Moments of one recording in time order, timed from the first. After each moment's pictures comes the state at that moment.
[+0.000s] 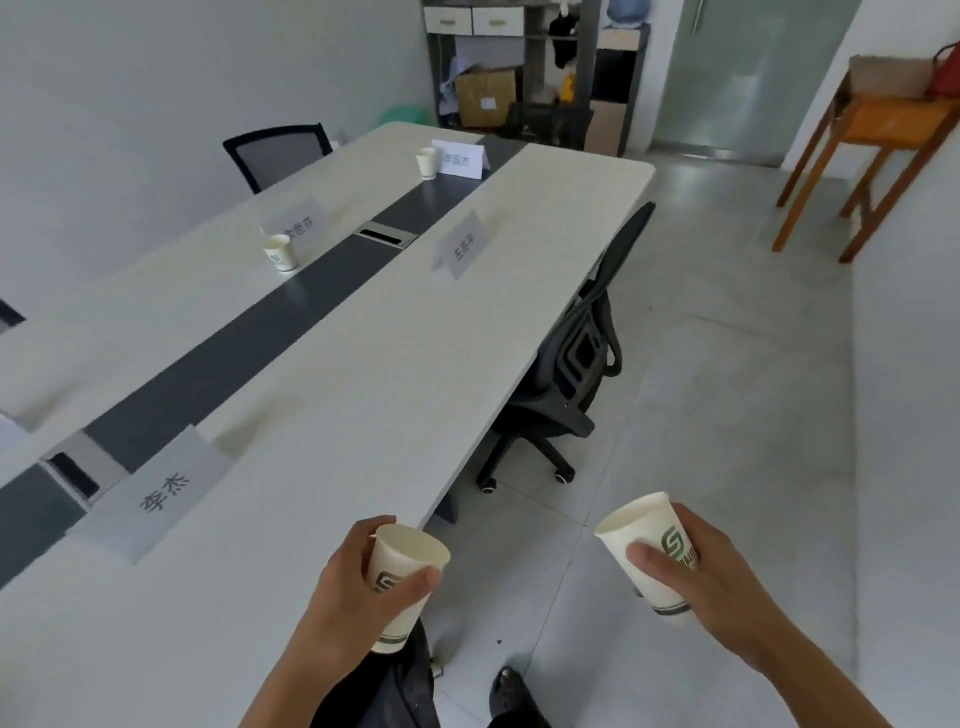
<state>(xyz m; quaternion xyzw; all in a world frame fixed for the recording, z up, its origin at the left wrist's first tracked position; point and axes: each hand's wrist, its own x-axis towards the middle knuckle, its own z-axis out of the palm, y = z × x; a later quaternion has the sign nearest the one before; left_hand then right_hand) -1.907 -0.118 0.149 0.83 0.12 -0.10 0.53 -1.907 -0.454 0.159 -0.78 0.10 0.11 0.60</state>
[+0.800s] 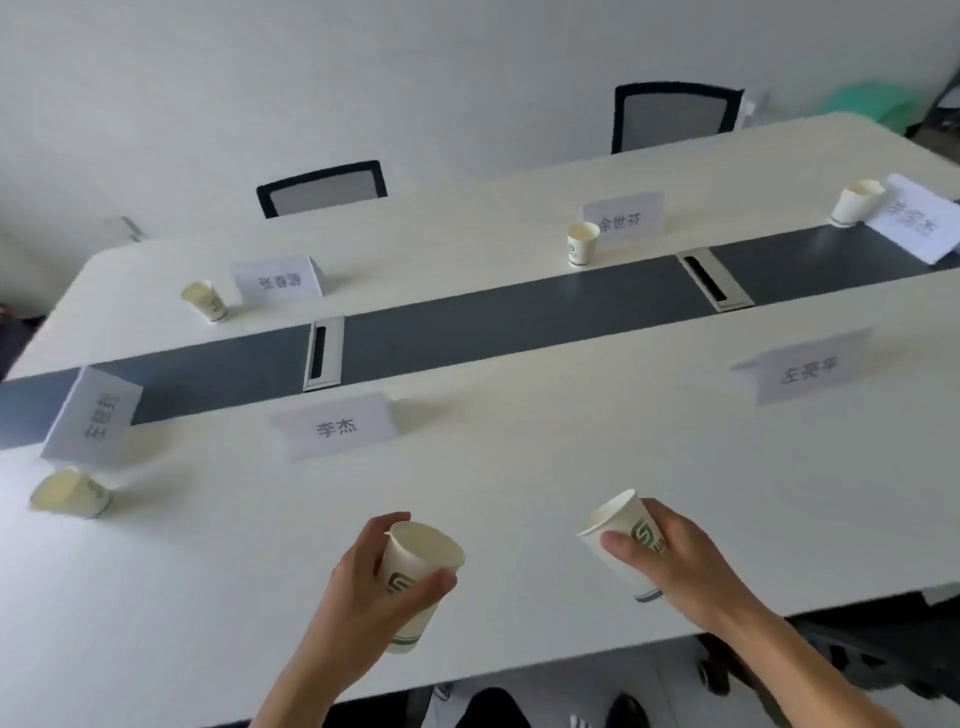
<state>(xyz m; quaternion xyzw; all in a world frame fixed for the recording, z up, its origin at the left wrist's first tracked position) -1.754 -0.083 0.168 0.71 0.45 0.09 0.54 -1.495 -0.272 0.133 -0.77 -0.27 0.39 0.41</state>
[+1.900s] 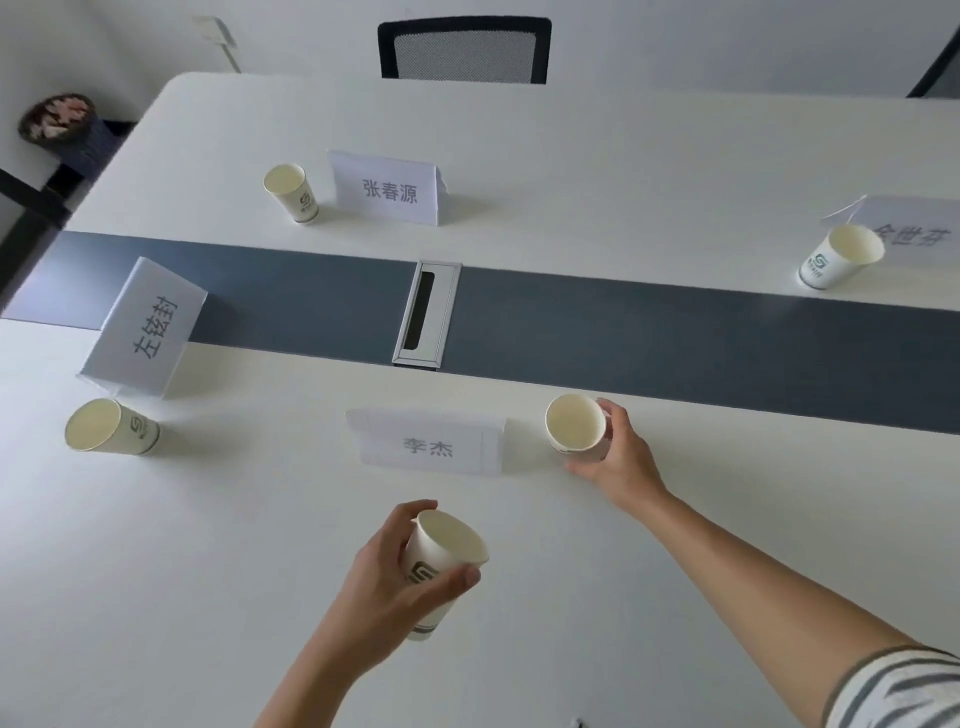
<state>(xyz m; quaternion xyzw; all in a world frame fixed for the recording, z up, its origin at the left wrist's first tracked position) -1.753 0.113 0.103 0.60 0.55 0.09 0.58 -1.453 0.103 -0.011 -0.79 -0.36 0.40 0.28</state>
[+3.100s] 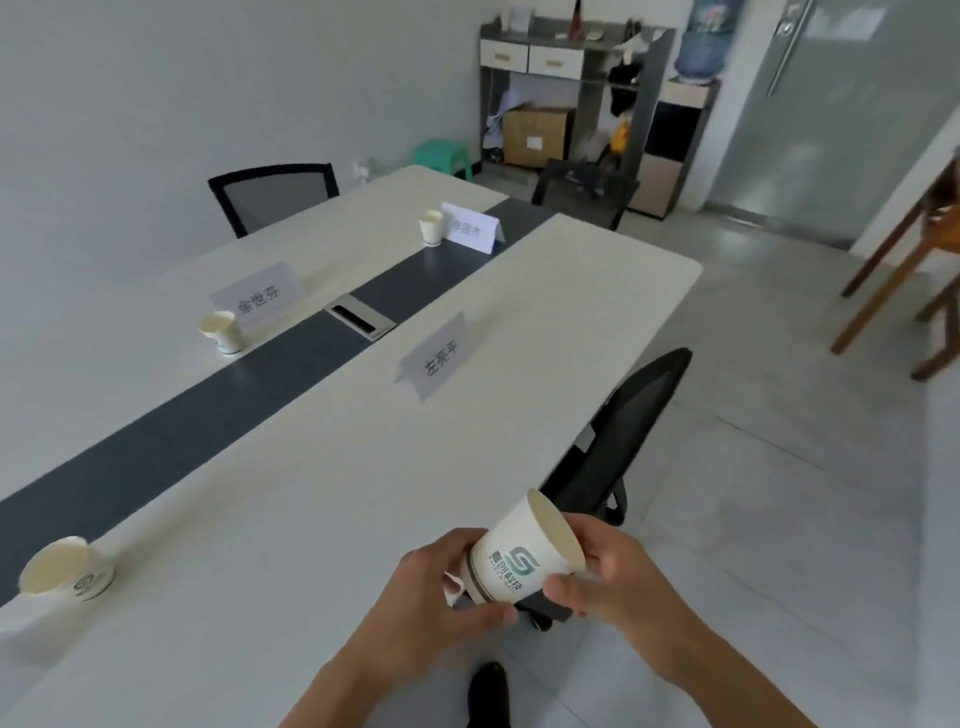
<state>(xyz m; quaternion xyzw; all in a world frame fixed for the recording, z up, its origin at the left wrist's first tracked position) -1.547 -0.278 0.179 0.85 0.00 -0.13 0.50 -1.510 -0.499 0.180 -0.70 -0.04 0.29 0.65</state>
